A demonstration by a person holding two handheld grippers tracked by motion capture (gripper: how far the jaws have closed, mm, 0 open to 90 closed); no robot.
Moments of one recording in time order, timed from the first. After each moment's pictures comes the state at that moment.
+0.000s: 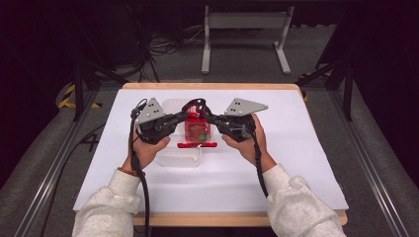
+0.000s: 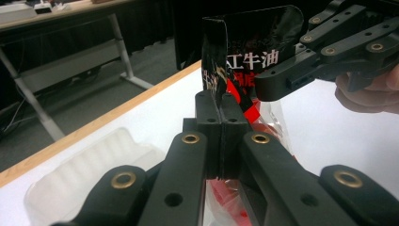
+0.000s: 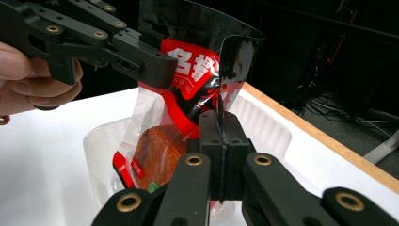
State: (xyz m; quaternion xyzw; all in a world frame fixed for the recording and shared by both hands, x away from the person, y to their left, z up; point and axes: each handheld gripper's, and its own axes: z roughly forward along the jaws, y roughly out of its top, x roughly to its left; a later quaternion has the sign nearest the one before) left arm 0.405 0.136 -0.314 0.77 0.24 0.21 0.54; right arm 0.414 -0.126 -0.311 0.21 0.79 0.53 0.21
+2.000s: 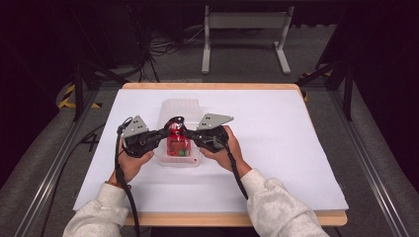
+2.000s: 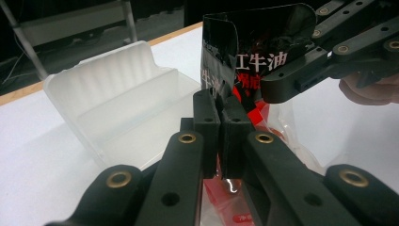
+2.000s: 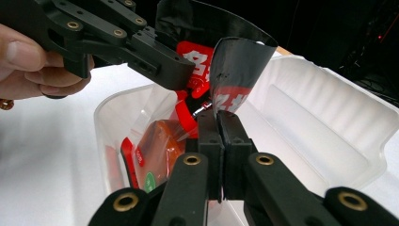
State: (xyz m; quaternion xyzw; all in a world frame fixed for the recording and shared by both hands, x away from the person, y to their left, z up) left arm 0.405 0.184 -0.377 0.78 0.29 0.18 0.52; right arm 0.423 -0.070 -0.370 0.19 0.82 0.51 0.16
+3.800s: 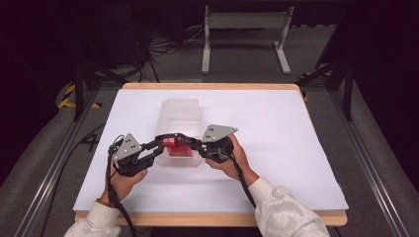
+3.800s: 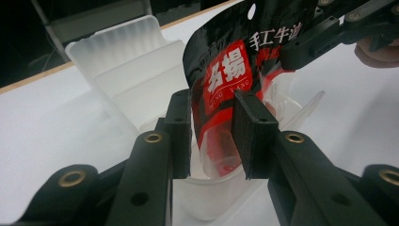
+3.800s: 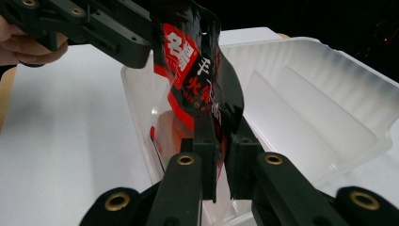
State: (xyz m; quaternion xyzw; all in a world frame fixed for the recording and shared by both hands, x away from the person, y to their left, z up) left arm 0.357 0.198 -0.389 0.78 0.31 0.23 0.49; right arm 0.401 -0.084 -0.380 0.16 0.84 0.49 0.17
